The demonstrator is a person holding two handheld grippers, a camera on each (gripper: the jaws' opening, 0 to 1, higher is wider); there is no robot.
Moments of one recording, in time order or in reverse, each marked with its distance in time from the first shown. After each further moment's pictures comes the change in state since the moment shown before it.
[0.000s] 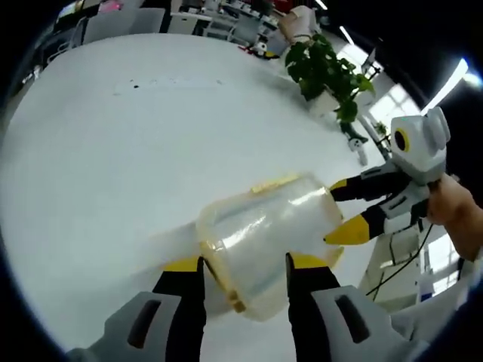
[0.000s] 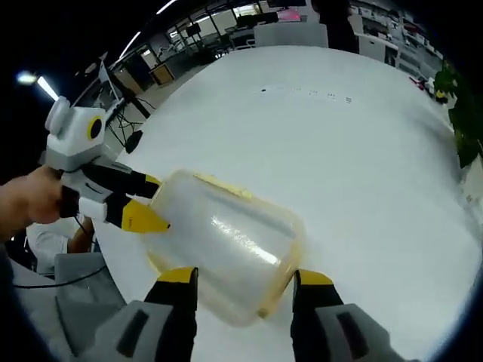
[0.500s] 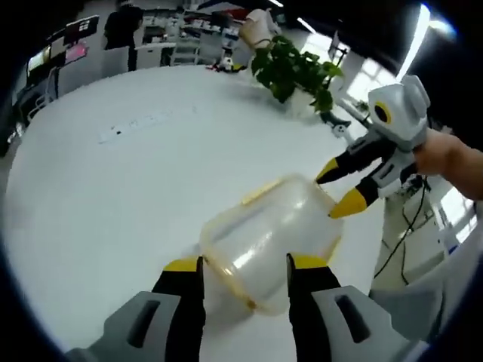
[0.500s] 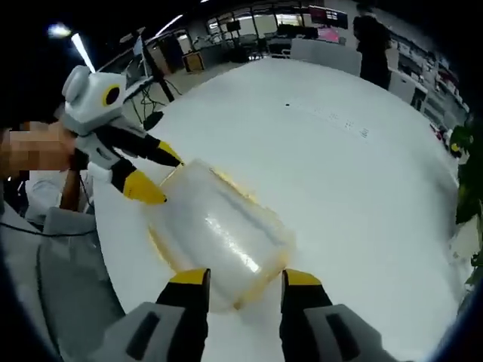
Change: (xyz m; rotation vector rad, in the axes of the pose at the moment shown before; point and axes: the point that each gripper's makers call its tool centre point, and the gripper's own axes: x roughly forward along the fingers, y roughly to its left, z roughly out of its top) left arm -0.015 -0.004 0.015 0.299 -0.080 -0.029; right arm -0.017 -0.008 0.003 -0.364 -0.003 -0.010
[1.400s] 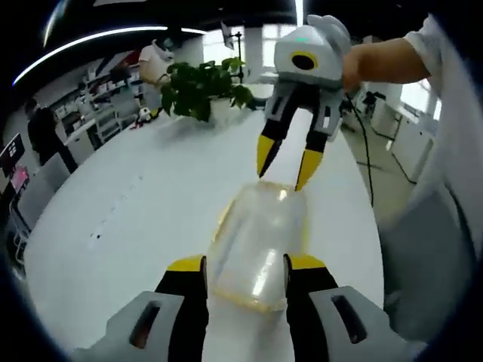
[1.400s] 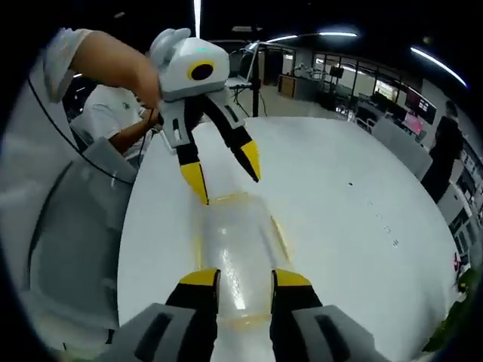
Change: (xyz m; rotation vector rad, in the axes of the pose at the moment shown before) left arm -0.017 -0.034 0.027 0.563 -0.036 -0.163; right arm -0.023 0.037 0.044 -0.480 -0.171 0.171
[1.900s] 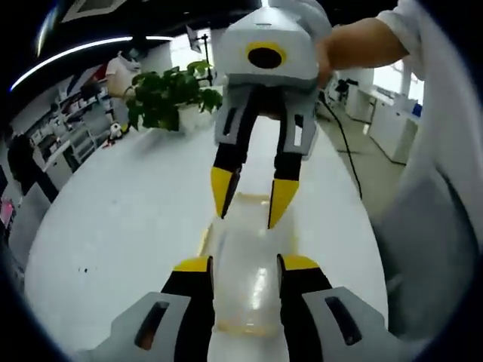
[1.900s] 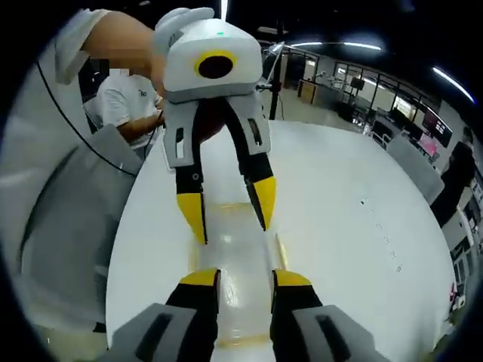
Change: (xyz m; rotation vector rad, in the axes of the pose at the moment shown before) left arm 0.031 -0.020 0.013 0.118 0.027 -0.107; right arm 0.025 -0.007 0.006 -0.092 0.032 0.032
